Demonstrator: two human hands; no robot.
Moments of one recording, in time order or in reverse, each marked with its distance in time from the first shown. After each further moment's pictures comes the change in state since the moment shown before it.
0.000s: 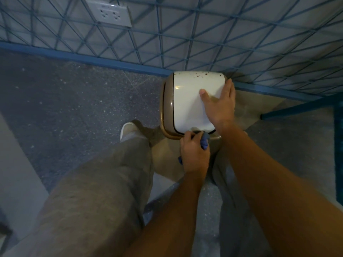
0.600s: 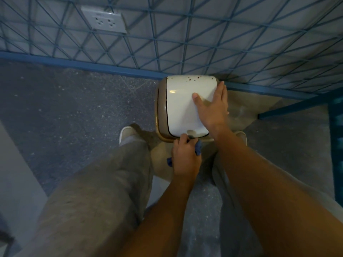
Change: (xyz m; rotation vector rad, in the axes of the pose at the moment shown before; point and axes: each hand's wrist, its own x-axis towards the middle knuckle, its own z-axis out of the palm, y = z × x) left_hand -0.002 -0.001 -0.019 0.292 -0.132 0.138; right_hand -0.004 0.001 0.004 -0.025 -0.012 -0.003
